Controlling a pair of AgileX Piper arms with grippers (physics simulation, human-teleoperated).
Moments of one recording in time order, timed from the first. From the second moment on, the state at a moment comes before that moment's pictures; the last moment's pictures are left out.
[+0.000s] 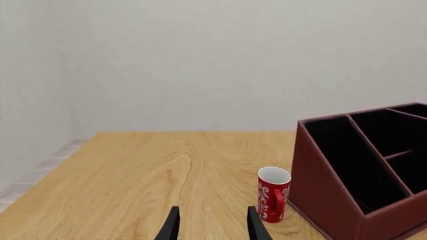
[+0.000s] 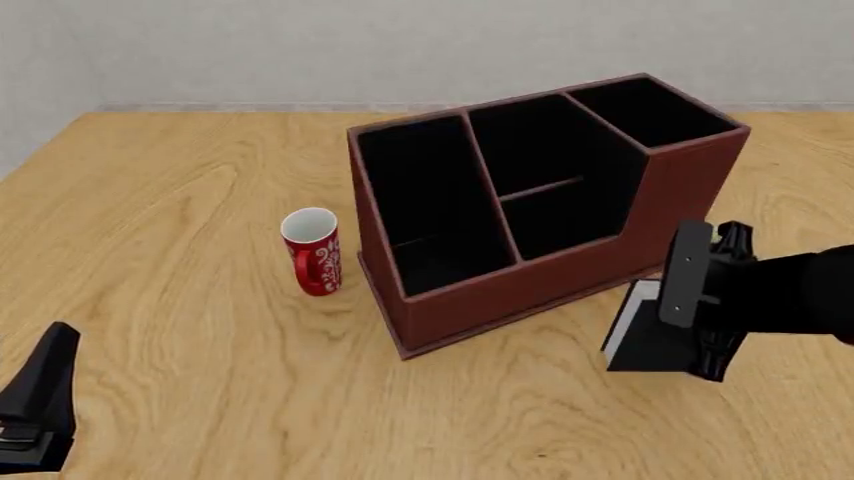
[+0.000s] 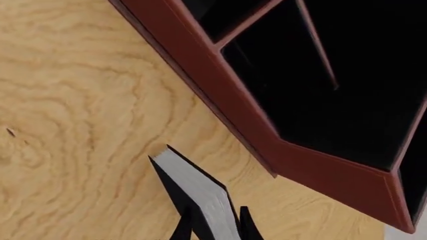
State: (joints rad) left arm -0.01 0.00 -0.08 -0.02 -0.01; right arm 0.13 1.16 -0.73 0.56 -1.13
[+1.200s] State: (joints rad) left arm -0.01 0.00 -0.09 -0.04 -0.04; right arm 0.23 0.77 -1.02 1.18 -1.00
